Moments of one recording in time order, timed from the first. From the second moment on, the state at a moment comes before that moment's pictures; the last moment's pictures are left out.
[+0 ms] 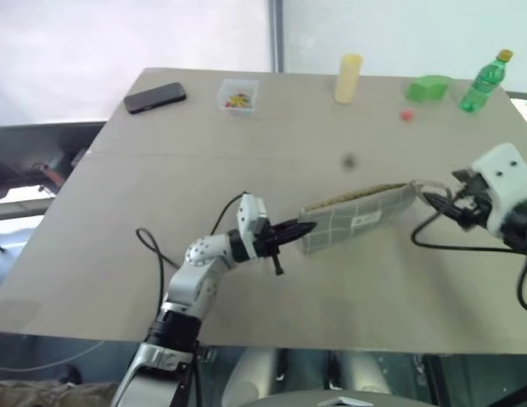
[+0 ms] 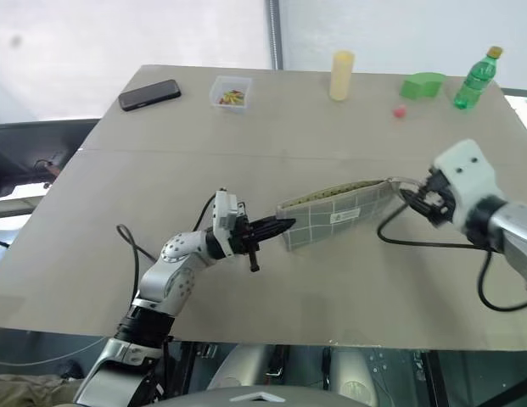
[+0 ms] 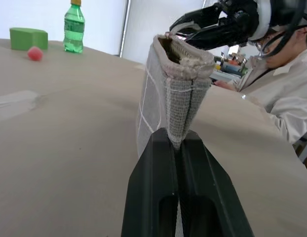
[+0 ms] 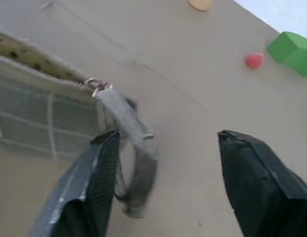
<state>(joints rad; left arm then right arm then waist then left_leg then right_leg) -0.30 0.30 -0.15 0.07 -0.49 0.12 -1.05 -0.11 -0.92 -0.39 -0.66 0.52 1.00 0.56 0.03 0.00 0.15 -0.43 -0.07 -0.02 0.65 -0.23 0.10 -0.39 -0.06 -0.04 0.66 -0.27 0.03</state>
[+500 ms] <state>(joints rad) -0.32 0.28 -0.17 0.11 -0.42 0.04 -1.09 -0.38 -0.75 -0.24 -0.73 0.95 1.22 0.35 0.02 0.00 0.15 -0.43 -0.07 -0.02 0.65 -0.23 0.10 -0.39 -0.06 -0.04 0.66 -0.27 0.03</state>
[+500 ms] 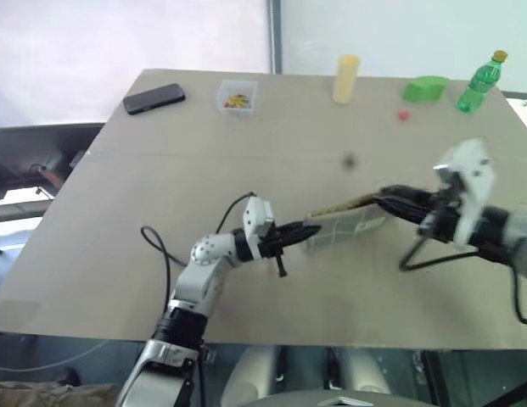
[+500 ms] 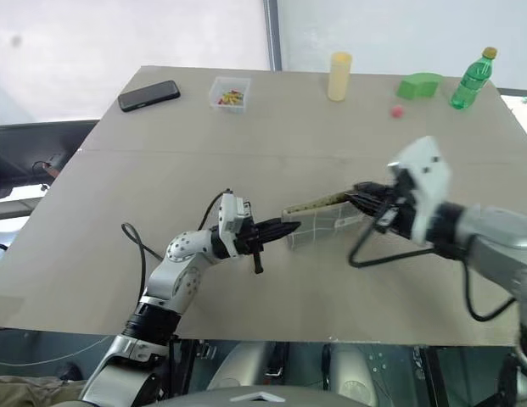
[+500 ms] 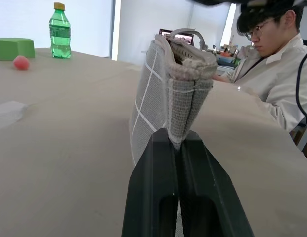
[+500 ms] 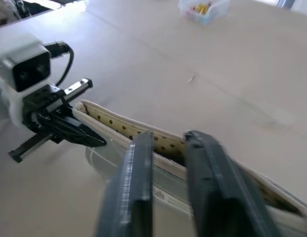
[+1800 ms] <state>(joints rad) -0.29 0.25 -0.12 0.01 -0.64 0.49 -1.05 -0.63 -0.88 0.61 -0.28 -0.27 0.41 0.89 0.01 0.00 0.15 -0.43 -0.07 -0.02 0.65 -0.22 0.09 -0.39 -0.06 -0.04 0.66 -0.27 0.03</state>
